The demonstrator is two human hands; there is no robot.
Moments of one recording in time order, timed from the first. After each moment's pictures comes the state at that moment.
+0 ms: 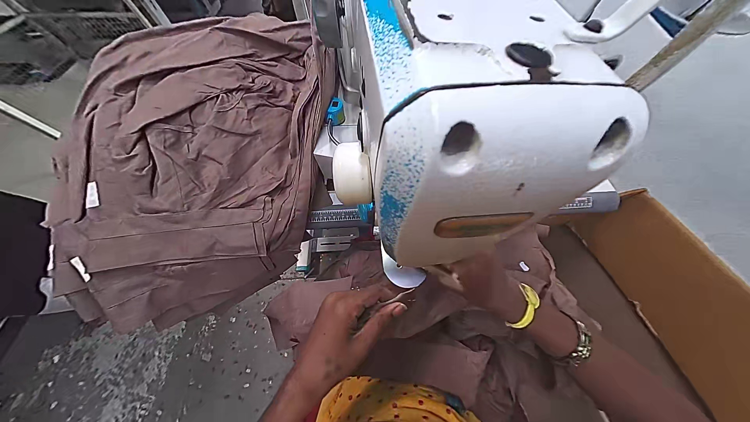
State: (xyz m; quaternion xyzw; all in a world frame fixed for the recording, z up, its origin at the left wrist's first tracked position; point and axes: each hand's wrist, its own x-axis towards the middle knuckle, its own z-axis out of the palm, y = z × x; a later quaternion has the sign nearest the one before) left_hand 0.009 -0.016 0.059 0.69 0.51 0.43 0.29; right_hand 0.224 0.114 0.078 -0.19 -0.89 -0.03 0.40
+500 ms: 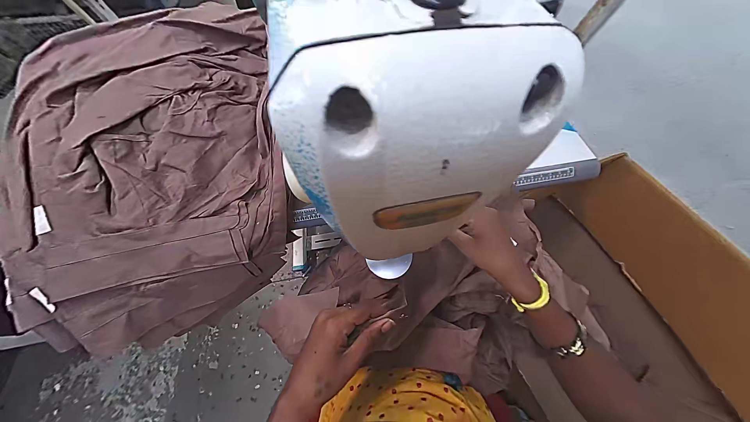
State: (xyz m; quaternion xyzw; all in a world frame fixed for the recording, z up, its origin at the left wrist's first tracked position) left_hand 0.011 -0.037 0.039 0.69 0.50 0.40 0.33; right_hand 0.259 0.117 0.072 -0.44 -0.78 0.26 0.34
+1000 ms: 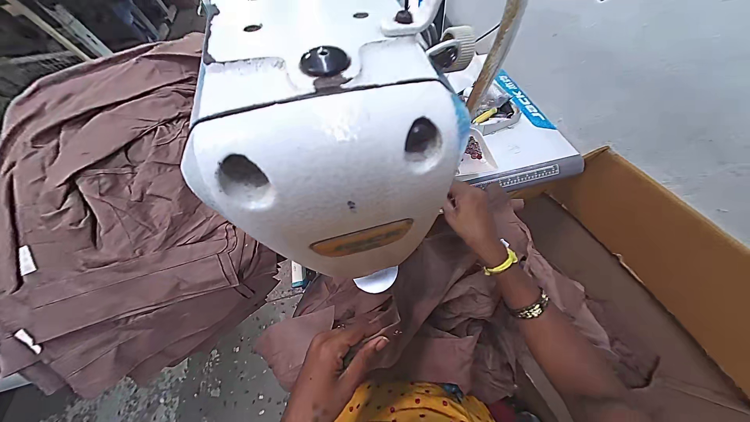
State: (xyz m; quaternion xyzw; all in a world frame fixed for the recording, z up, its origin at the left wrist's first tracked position) left_hand 0.018 -0.042 0.041 0.69 0.52 0.37 0.34; right_hand 0.269 0.166 0.049 -0.55 -0.76 0.12 0.33
